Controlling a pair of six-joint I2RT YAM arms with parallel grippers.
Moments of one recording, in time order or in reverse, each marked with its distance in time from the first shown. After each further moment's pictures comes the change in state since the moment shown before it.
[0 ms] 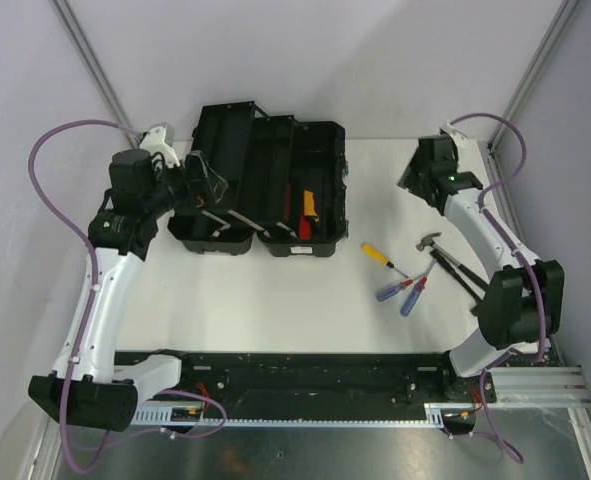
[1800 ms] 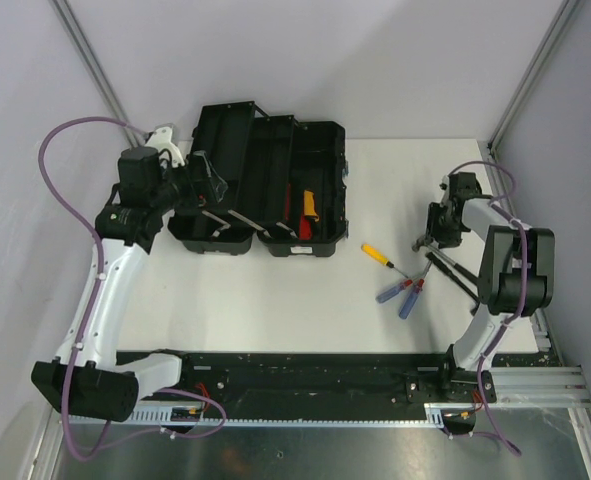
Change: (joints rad) left arm -0.009 0.047 0.000 -0.007 -0.058 0.027; right arm -0.326 0.210 -0.239 -0.061 -0.357 -0.471
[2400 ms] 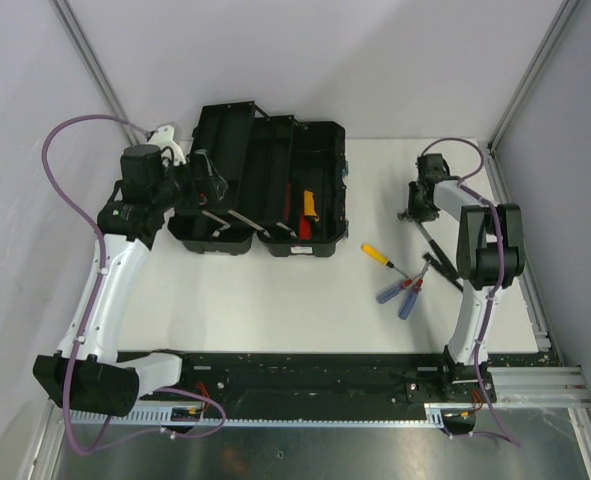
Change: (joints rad) left arm 0.000 0.029 0.011 -0.003 -0.008 0.000; right arm 0.135 0.240 0.256 0.085 0.151 0.032
